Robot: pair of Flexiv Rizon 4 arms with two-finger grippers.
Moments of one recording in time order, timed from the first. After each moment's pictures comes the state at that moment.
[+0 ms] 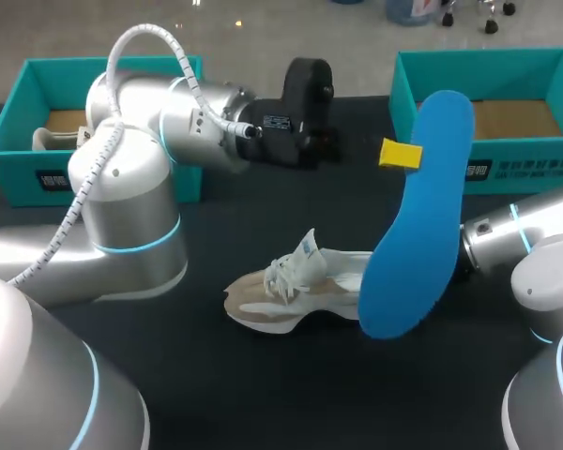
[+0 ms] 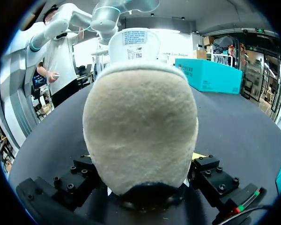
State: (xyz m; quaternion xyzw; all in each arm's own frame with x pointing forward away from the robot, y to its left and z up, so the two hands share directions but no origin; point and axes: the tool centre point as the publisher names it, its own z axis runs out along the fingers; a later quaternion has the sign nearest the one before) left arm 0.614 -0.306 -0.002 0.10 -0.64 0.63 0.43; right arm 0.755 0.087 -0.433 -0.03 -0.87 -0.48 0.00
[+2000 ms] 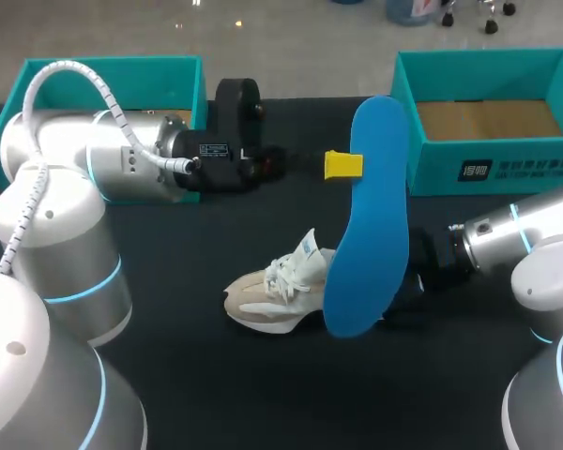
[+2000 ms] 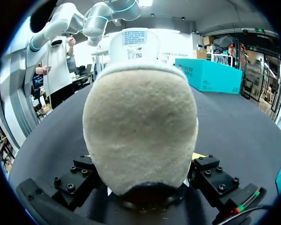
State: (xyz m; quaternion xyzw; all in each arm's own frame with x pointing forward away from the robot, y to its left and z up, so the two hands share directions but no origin) left arm 0.618 -0.253 -0.014 0.14 -0.64 0.68 0.32; right arm 0.755 0.087 -0.433 -0.03 -0.87 -0.48 0.00
